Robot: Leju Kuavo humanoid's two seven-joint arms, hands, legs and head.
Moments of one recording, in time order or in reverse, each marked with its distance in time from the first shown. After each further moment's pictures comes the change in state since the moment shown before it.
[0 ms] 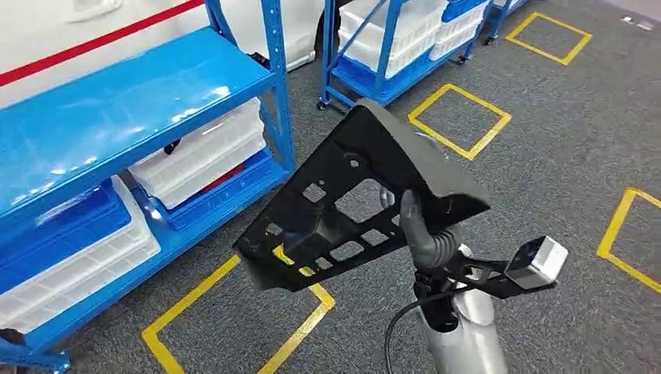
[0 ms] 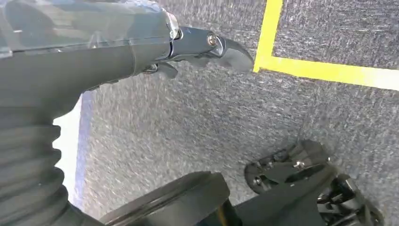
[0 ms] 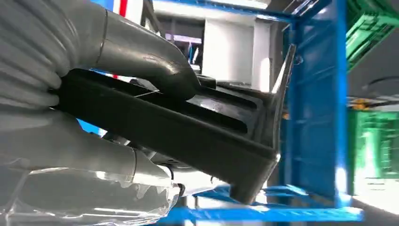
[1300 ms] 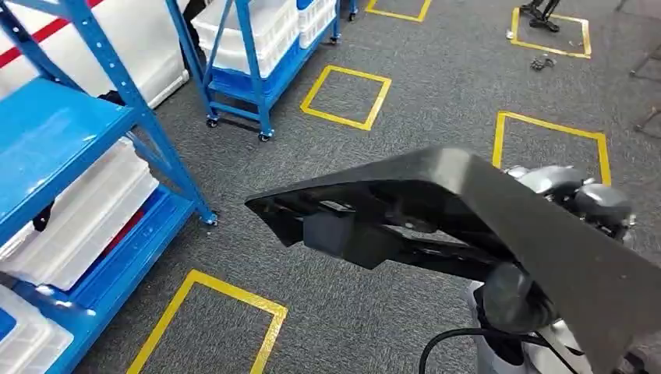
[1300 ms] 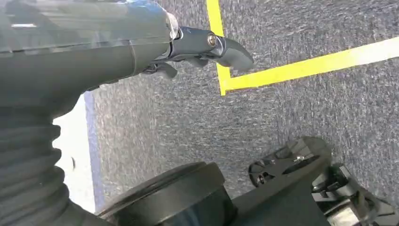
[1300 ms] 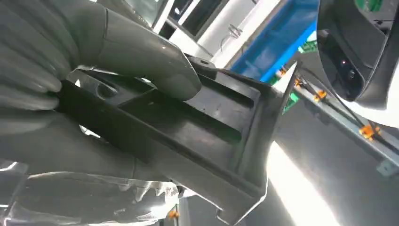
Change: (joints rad) left arm -0.005 -0.023 -0.019 0.002 0.049 -0.030 -0.008; right arm -0.033 -0.058 0.018 -0.462 0.196 -0.051 -0.010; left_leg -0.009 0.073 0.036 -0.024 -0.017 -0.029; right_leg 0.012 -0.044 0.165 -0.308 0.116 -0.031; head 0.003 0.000
